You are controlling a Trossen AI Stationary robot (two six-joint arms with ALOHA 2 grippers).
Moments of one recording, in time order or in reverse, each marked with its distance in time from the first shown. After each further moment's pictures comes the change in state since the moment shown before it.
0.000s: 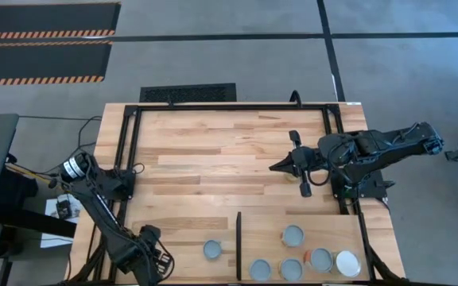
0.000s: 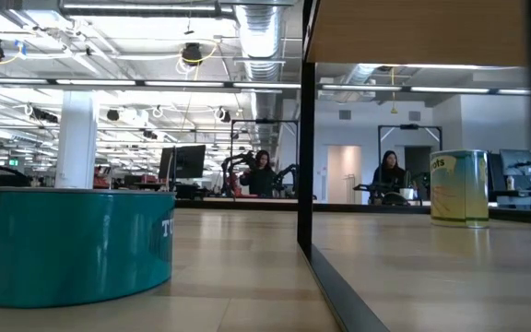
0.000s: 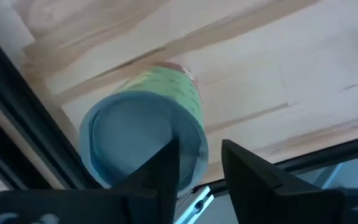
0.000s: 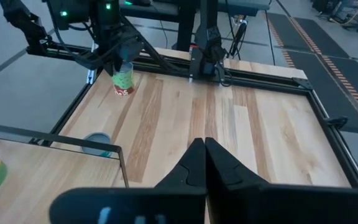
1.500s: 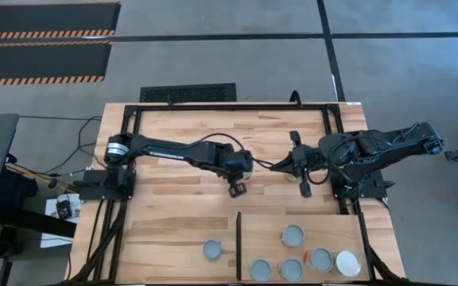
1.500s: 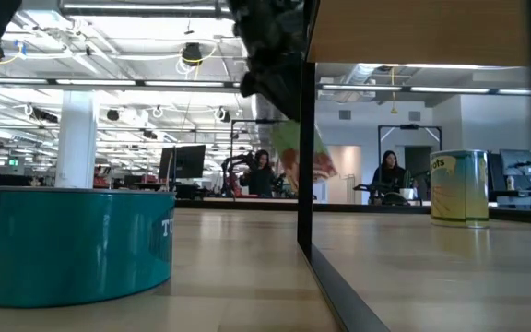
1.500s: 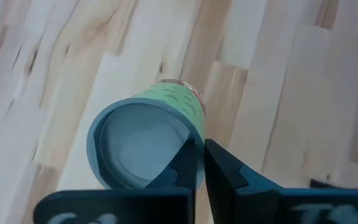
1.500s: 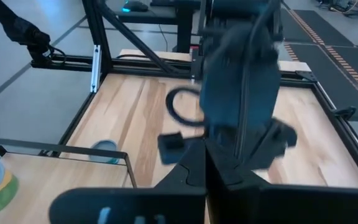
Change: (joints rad) left arm 0.910 0.223 0.425 0.229 -0.210 1.838; right arm 0.001 -0.003 0.000 0.005 -0.001 0.079
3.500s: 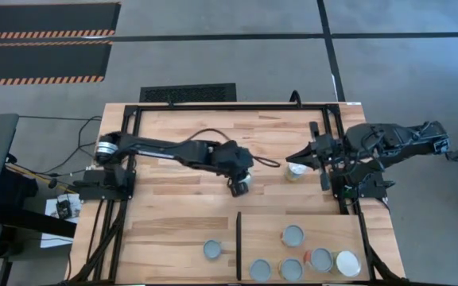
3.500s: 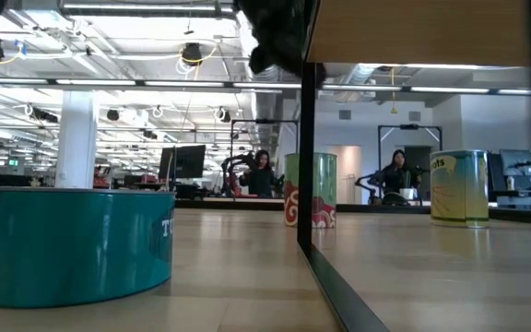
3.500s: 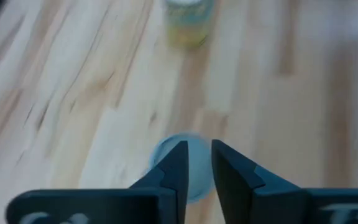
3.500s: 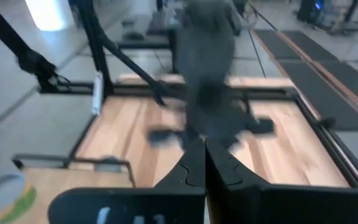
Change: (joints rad) left arm -0.017 -0.096 -0.052 0.172 -0.011 0.060; right arm 0.013 -0.159 0.000 -0.062 0.039 0.026
